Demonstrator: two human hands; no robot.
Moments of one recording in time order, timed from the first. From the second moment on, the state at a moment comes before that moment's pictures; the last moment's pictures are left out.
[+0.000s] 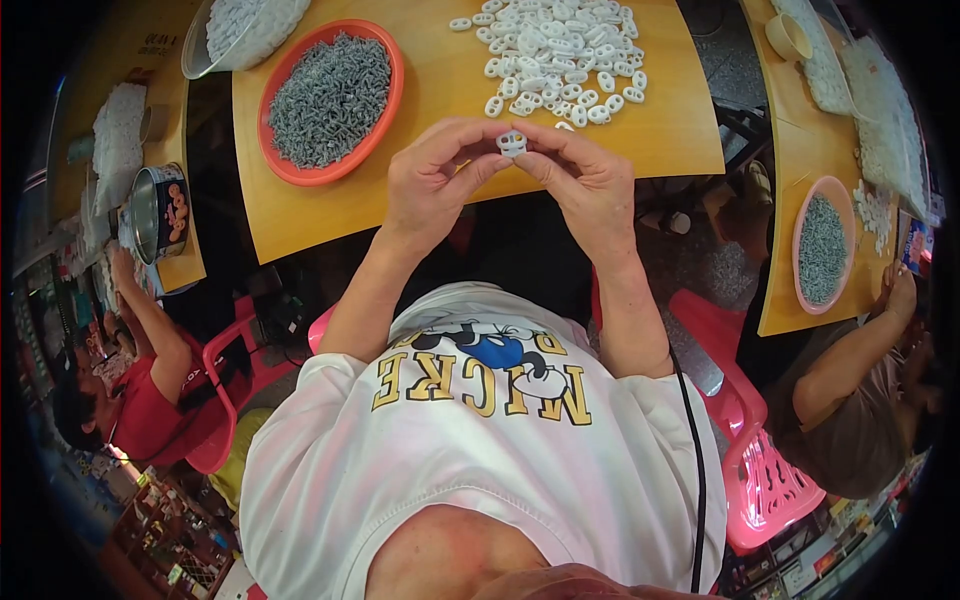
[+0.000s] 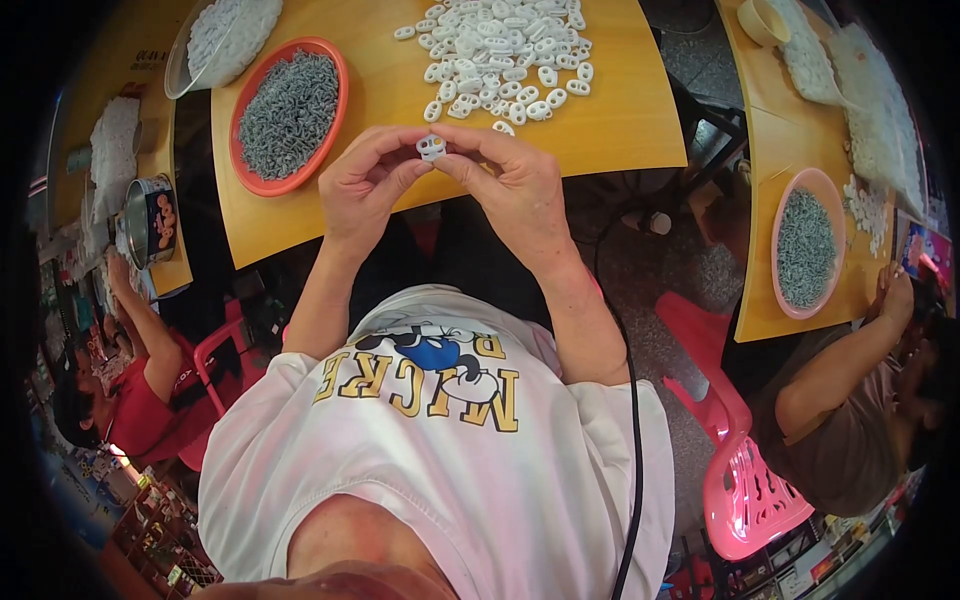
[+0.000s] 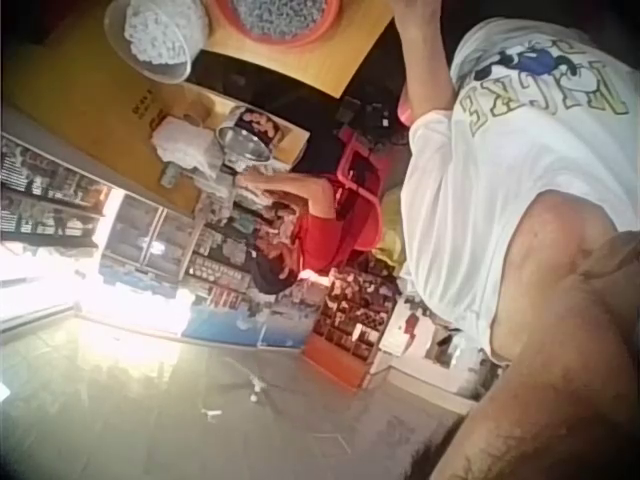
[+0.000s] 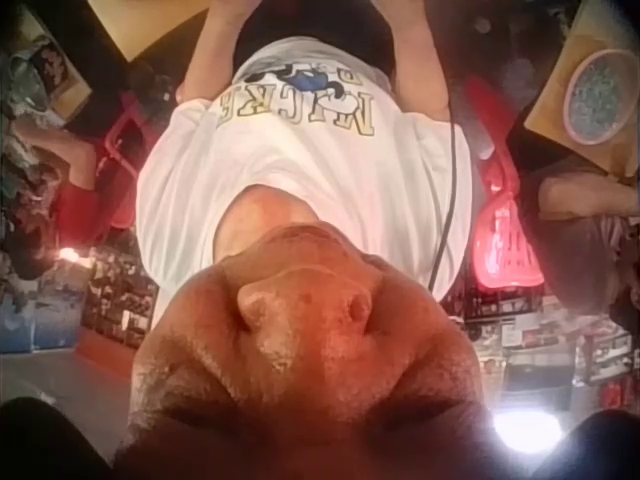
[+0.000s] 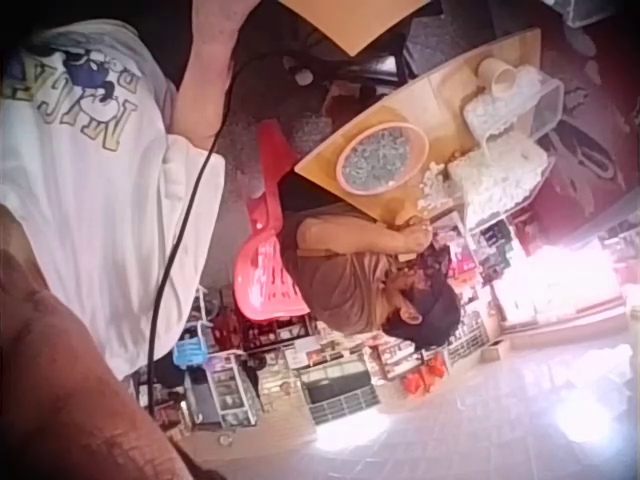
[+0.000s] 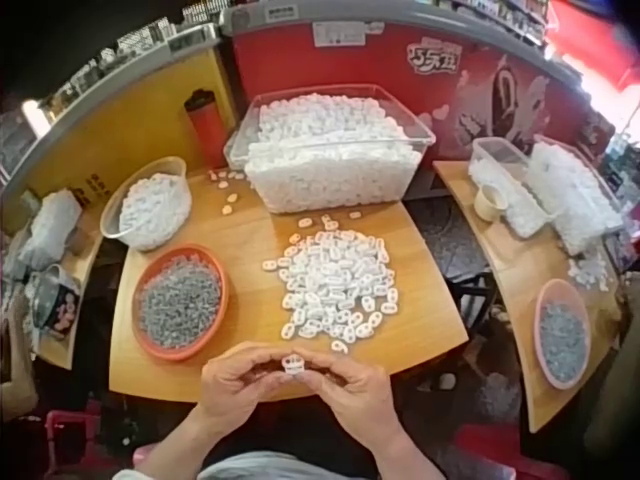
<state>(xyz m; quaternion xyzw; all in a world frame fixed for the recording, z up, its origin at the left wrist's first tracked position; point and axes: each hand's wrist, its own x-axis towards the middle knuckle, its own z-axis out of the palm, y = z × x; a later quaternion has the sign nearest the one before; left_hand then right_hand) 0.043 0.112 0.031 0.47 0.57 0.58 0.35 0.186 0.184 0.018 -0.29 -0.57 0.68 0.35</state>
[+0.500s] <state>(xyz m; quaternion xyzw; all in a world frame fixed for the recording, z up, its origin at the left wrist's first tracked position) 0.042 0.115 0.019 0.58 0.56 0.57 0.17 0.186 0.181 0.016 -0.29 -0.66 0.58 0.37</state>
